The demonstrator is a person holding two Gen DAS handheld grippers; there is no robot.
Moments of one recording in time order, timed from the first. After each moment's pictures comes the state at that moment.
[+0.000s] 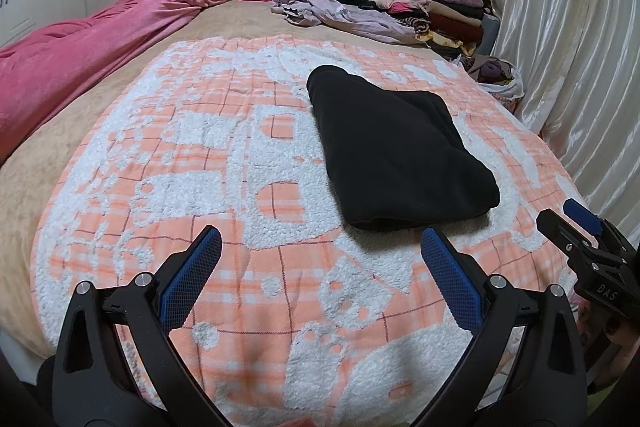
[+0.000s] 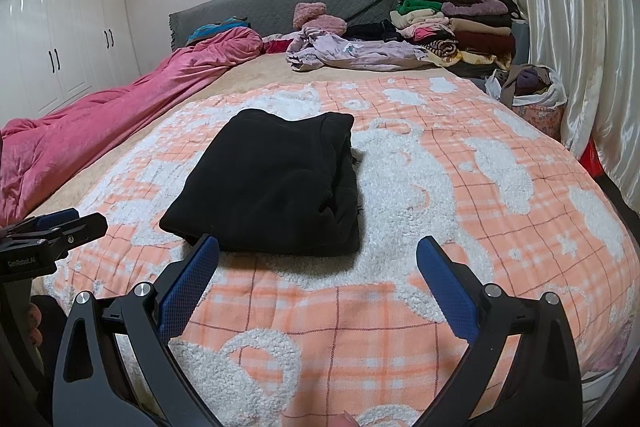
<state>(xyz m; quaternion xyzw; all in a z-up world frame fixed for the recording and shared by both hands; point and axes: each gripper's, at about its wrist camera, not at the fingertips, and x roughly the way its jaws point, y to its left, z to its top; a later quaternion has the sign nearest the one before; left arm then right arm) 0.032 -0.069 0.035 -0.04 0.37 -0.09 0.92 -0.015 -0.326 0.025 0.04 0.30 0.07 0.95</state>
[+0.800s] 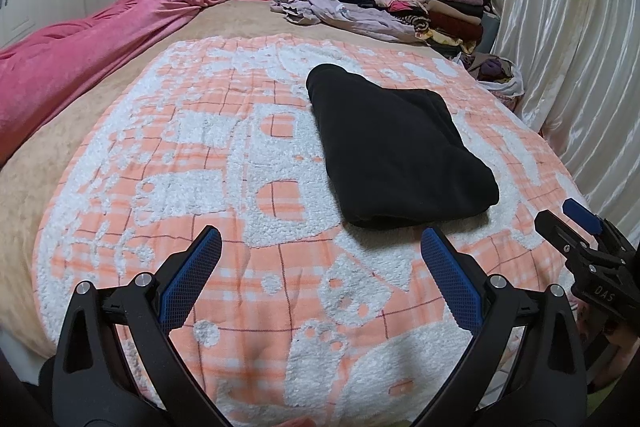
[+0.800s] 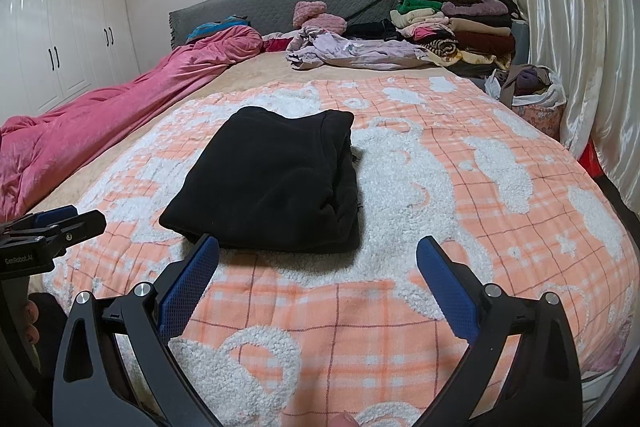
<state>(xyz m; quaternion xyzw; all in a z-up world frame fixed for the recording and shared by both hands) 0.029 -0.066 0.033 -0.04 0.37 -0.09 0.92 -0.017 -0.325 0.024 0.04 0.30 0.07 0.95</state>
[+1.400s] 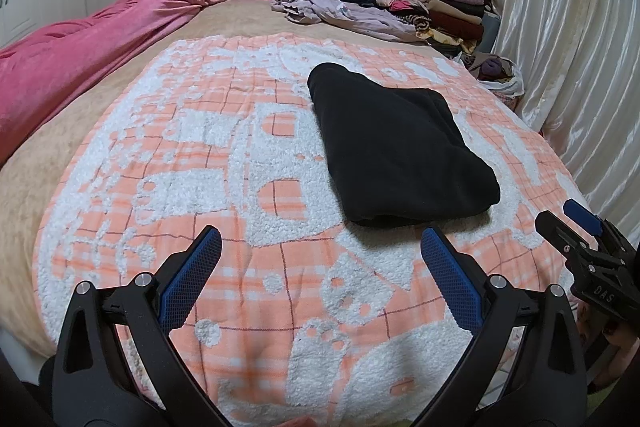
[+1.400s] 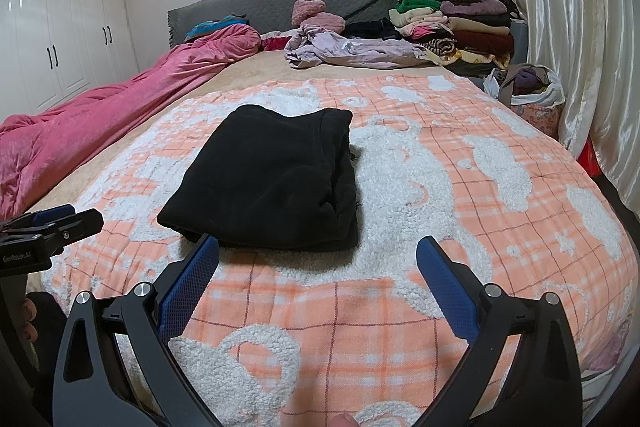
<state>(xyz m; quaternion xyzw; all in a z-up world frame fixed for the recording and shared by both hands) 0.030 -0.066 0.034 -0.04 0.37 -0.09 0.92 -0.017 -0.327 0.023 0.04 0.30 0.07 0.95</state>
